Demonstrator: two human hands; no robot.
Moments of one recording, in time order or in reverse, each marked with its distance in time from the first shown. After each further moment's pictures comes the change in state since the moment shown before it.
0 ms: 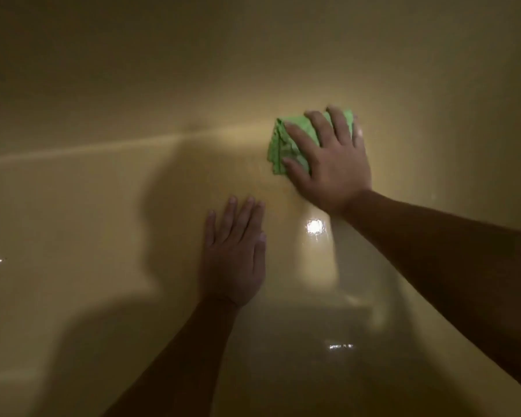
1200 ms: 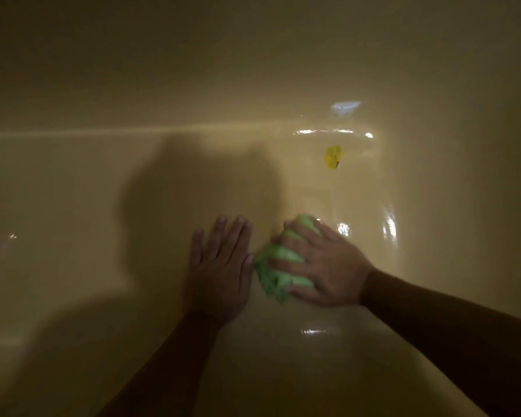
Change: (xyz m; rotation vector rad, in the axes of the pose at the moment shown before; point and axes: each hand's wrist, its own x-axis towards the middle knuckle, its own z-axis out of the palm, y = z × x) left_hand -0.069 -0.063 -0.025 0.079 -0.111 0.000; right_hand -0.112 -0.071 0.012 0.068 -0.273 -0.699
